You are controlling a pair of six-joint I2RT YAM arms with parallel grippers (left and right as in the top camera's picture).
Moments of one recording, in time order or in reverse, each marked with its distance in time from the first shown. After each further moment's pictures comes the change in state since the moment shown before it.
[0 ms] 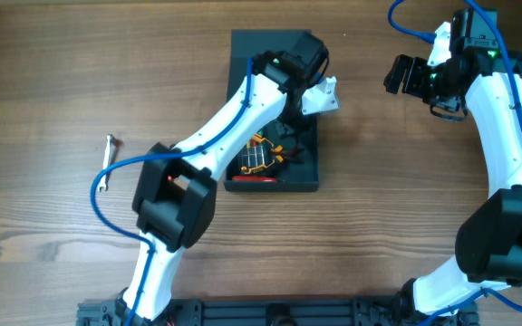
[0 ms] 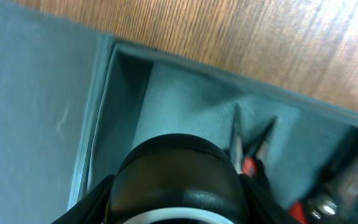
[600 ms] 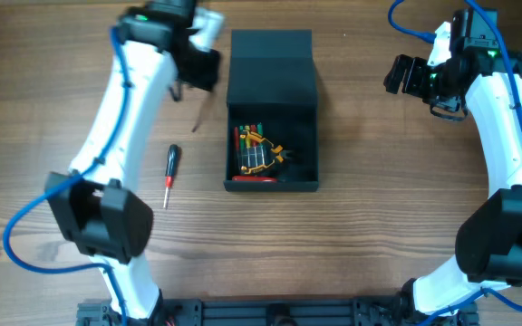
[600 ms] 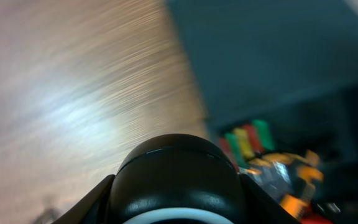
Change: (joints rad) left arm 0.364 -0.237 0.029 -0.143 -0.006 -0.568; right arm 0.000 0.000 0.000 0.000 0.000 0.000
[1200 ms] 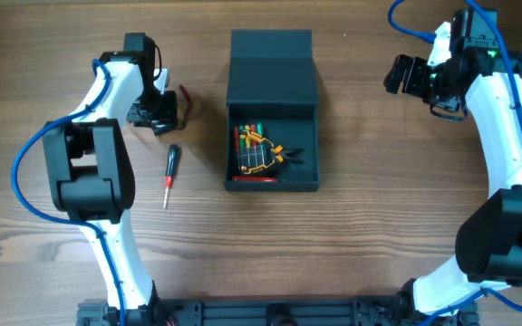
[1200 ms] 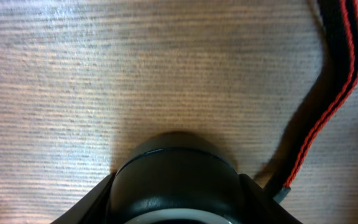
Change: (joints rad) left arm 0.286 0.234 -0.335 0.247 0.000 -0.143; right arm 0.000 0.000 0.000 0.000 0.000 0.000
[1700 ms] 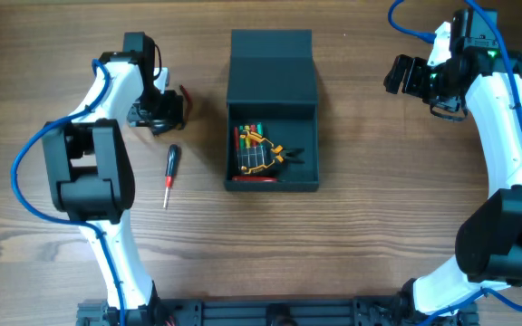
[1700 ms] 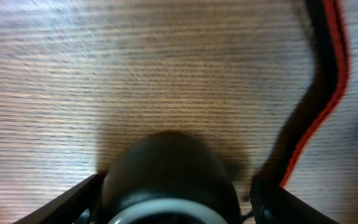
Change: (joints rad) left arm 0.000 -0.002 -0.005 0.021 0.004 0.007; right arm 0.000 0.000 0.000 0.000 0.000 0.000
